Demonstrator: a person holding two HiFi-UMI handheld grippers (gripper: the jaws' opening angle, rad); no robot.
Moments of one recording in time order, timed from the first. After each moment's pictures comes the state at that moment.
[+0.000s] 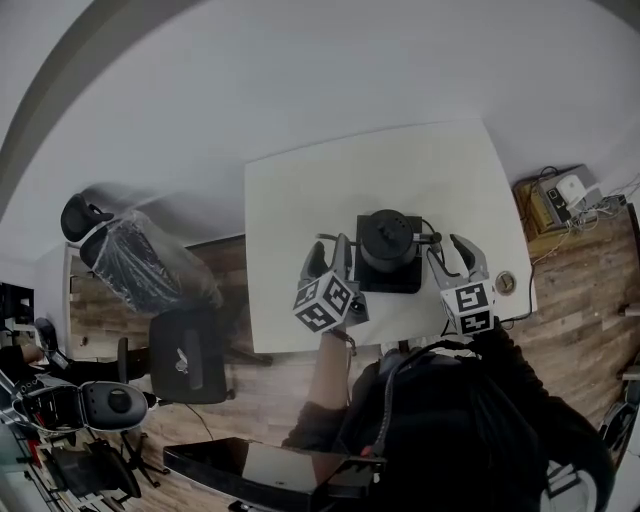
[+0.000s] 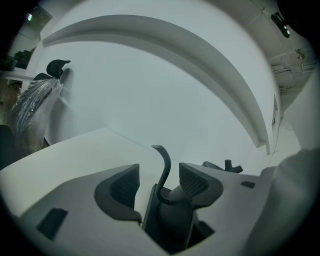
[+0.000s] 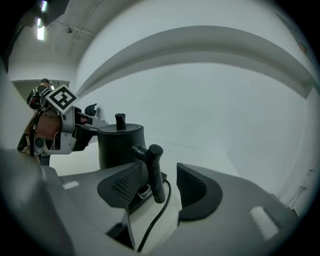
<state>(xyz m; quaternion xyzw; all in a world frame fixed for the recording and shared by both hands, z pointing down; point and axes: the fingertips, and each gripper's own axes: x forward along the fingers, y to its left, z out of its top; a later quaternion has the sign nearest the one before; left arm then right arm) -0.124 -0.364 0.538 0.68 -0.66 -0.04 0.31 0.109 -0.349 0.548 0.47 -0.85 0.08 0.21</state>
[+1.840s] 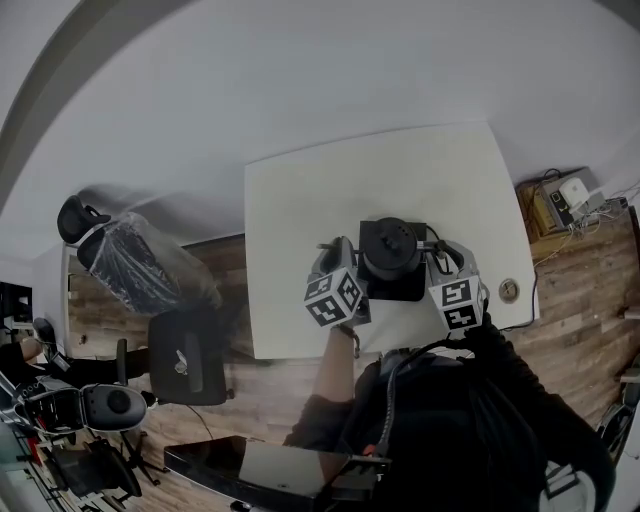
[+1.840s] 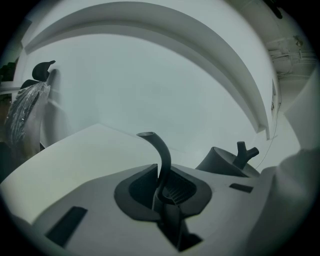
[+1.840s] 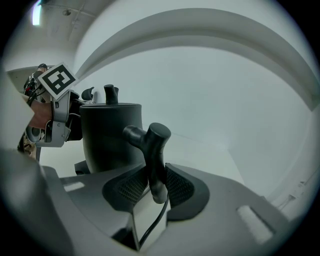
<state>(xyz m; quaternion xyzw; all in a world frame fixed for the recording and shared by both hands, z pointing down) -0.109 -0.386 0.562 0.70 -0.65 0.03 0.31 0.096 -0.369 0.581 0.47 -0.83 0.08 0.29</state>
